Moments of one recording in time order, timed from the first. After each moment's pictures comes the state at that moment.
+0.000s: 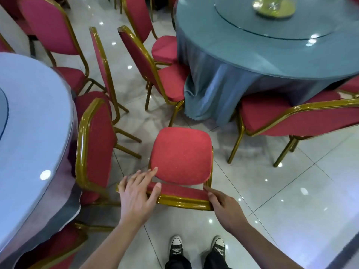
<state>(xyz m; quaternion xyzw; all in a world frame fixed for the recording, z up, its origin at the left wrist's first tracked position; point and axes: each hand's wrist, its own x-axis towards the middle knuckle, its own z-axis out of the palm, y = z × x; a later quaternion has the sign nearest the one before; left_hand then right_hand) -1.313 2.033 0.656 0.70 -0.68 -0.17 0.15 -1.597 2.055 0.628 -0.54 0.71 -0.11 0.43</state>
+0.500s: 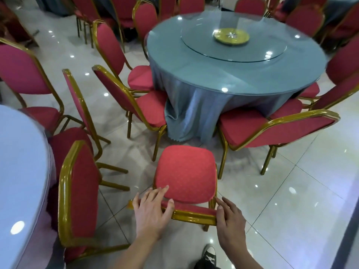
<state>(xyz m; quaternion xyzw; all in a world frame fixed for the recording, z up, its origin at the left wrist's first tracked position) -1.354 1.955 0.669 0.66 -0.72 -0.20 0.07 -1.572 2.034 0.638 -0.41 0.83 -0.27 0.27</state>
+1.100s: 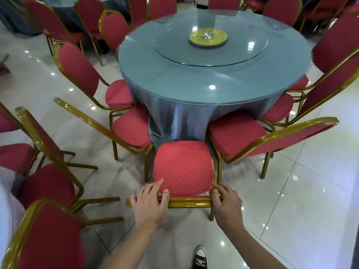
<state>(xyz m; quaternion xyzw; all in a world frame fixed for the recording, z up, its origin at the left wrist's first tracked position) -1.448 1.774 0.661 0.65 -0.73 -0.19 0.08 -1.668 1.857 0.629 -0.40 0.83 -0.31 0.25</state>
